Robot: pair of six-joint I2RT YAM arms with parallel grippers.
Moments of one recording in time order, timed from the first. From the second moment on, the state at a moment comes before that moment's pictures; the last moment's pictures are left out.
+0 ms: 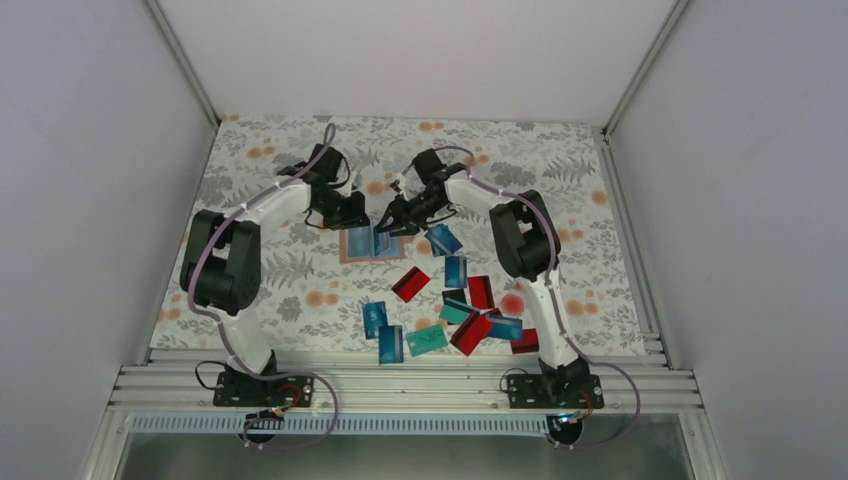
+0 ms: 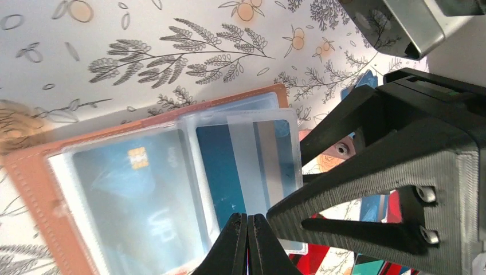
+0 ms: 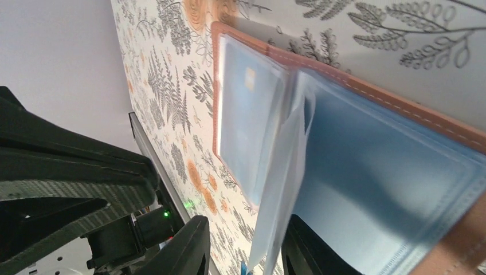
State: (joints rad) left arm -0.30 1.84 1.30 -0.67 0.48 -0.39; right arm 0.54 2.36 1.82 -0.73 -0.95 0.40
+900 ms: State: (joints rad) left arm -0.18 1.53 1.09 -0.79 0.40 -0.39; right arm 0.65 2.49 2.13 -0.71 -1.10 0.47
